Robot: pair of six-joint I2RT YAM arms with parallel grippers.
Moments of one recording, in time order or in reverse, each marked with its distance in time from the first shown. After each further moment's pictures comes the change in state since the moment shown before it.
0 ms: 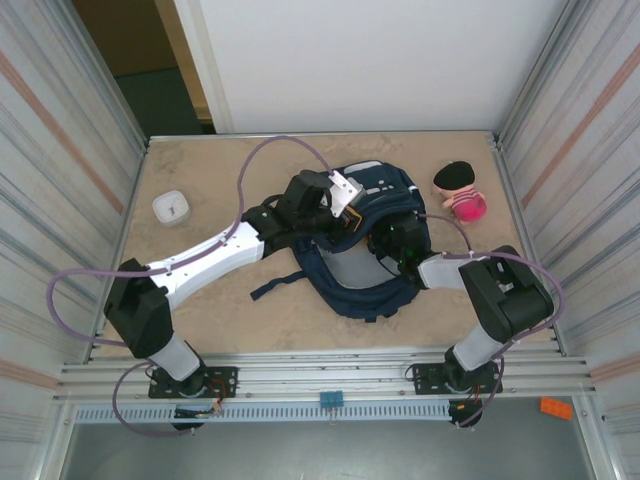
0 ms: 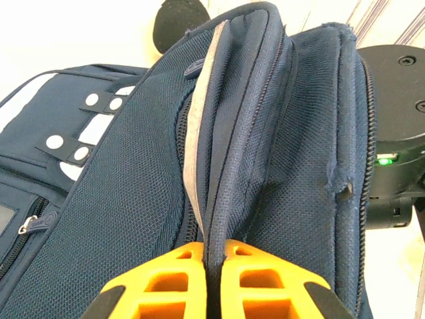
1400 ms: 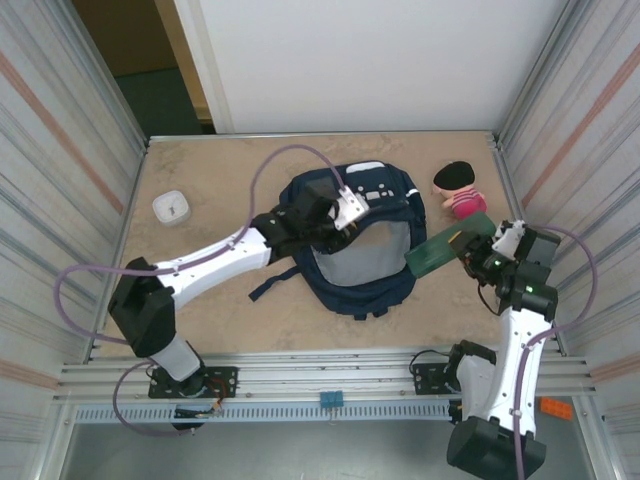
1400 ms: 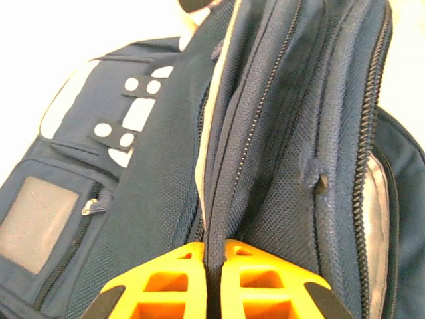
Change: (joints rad) left arm -0.030 0.007 -0.027 -0.035 -0.191 0.213; right arm -0.813 -0.894 0.159 -1.339 -0.634 -0.816
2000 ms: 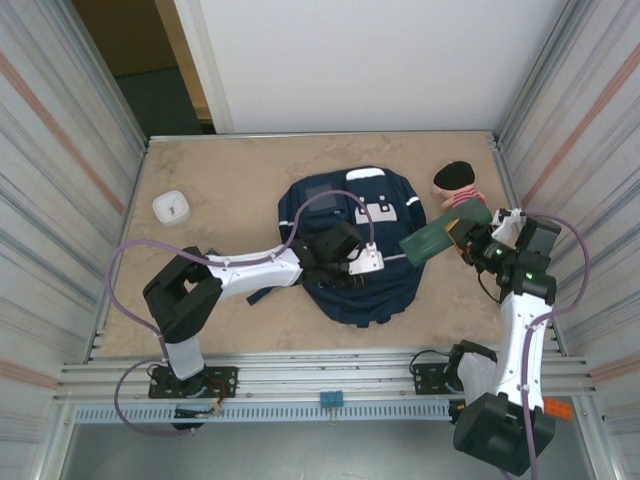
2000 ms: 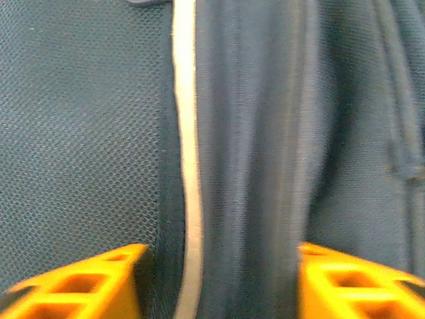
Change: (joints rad) left arm -0.137 0.196 -0.111 0.026 -0.024 0.277; right arm -0.035 0.108 -0.001 0.166 -0.121 0.028
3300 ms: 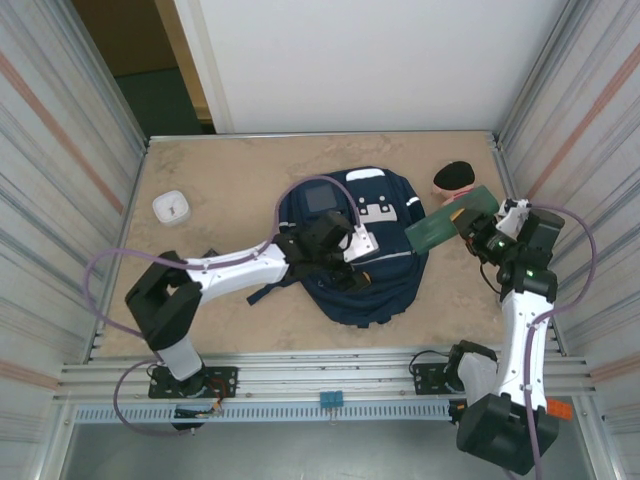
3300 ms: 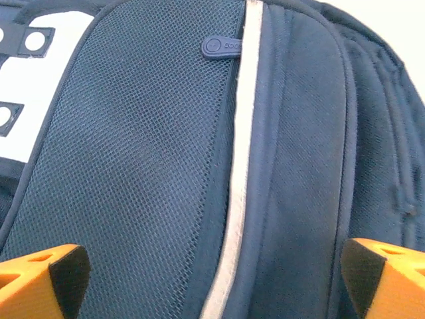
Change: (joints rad) left arm 0.050 -0.068 -0.003 0.034 0.085 -0.167; right arm 0.016 0.011 0.029 0.079 0.058 0.029
